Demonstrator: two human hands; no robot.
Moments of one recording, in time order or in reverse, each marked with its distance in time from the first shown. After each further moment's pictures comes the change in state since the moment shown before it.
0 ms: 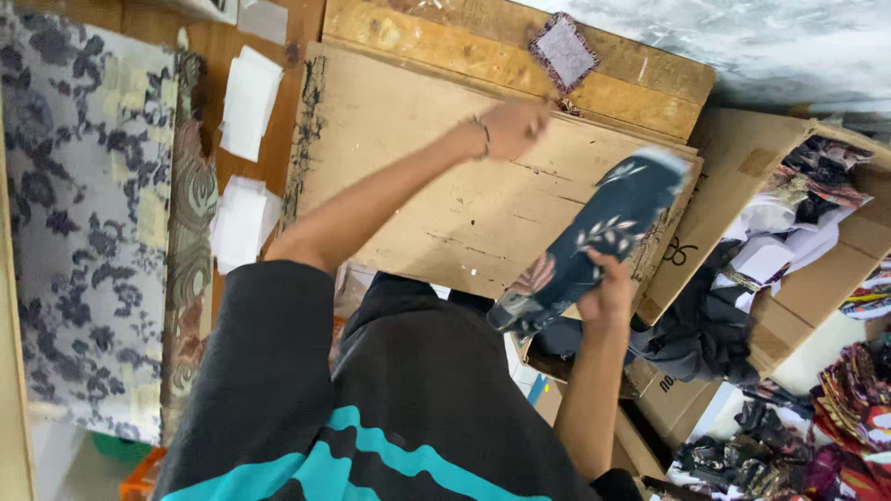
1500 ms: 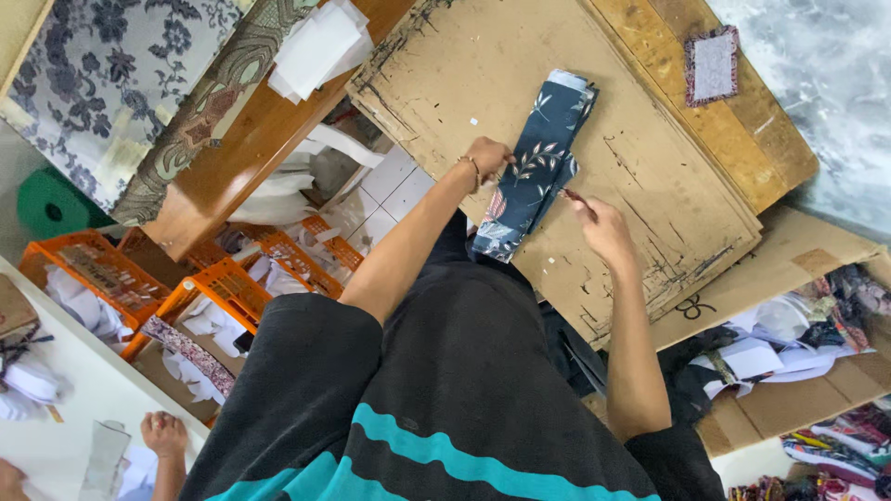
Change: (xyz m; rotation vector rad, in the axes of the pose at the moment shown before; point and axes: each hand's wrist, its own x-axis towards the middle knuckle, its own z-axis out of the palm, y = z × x) left_hand -0.240 -0.066 0.170 -1.092 0.735 -1.141; right_hand 0.077 0.053 0.010 -1.744 -0.825 -0.605
